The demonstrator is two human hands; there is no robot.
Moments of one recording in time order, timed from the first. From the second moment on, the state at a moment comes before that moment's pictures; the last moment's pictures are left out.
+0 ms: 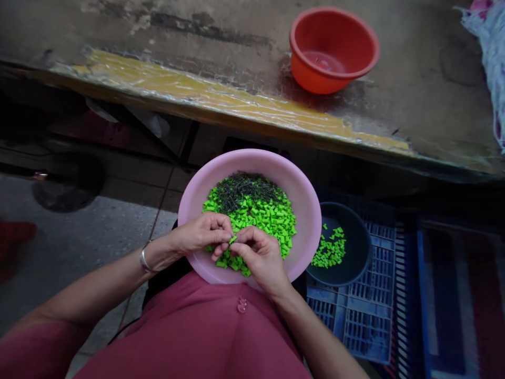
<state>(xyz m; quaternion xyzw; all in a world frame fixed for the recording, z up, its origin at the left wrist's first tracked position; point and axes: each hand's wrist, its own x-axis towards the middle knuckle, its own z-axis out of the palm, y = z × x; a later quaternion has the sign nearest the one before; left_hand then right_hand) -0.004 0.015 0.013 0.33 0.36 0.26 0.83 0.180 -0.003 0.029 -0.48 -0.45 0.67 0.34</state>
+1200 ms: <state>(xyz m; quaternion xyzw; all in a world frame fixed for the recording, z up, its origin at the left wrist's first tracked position) -0.004 0.018 0.014 0.16 0.38 0.35 0.84 0.190 0.011 0.040 -0.37 -0.84 0.25 0.31</state>
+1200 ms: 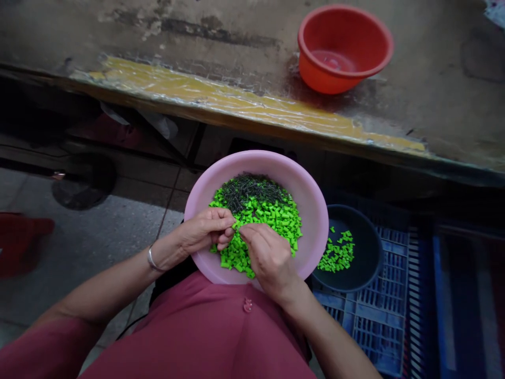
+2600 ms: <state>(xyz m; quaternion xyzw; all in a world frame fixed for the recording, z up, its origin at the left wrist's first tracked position) 0.027 -0.020 0.025 0.52 0.47 0.49 0.51 0.188 -0.005 0.037 -0.41 -0.79 0.32 0.32</state>
